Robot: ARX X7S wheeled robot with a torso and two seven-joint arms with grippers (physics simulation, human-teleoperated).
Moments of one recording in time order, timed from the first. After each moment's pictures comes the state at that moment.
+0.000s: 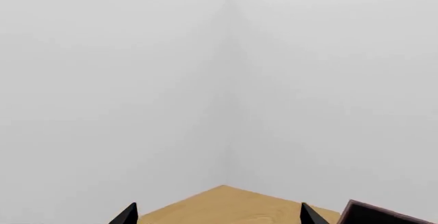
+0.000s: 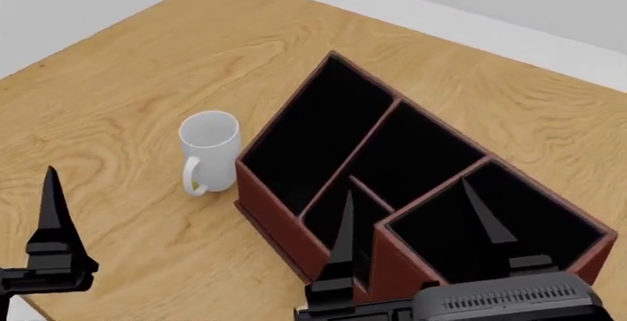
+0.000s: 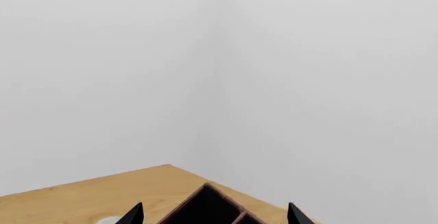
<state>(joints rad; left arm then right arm) -0.13 -0.26 0.08 0.42 -0.20 -0.12 -0.25 0.12 0.27 -0.17 -0.69 0.18 0.42 0.17</state>
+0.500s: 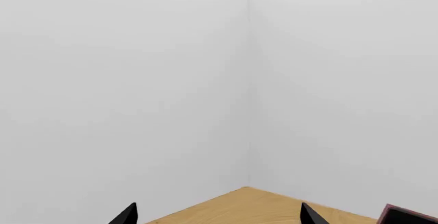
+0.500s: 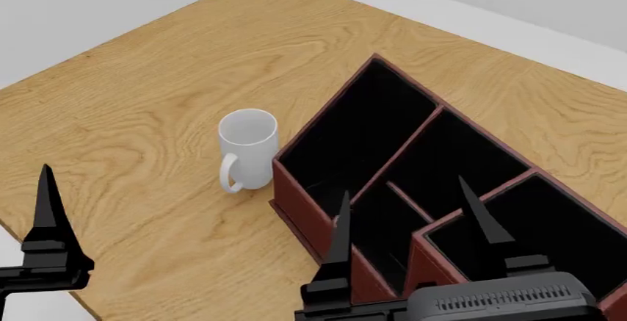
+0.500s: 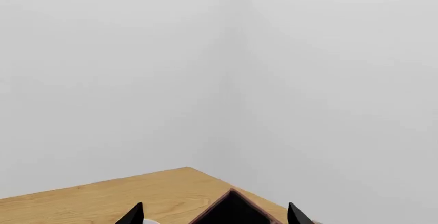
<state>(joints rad) -0.13 -0.27 0.08 0.42 -0.20 -0.12 -0.26 0.13 0.28 -0.19 -0.70 0.17 0.43 0.19</state>
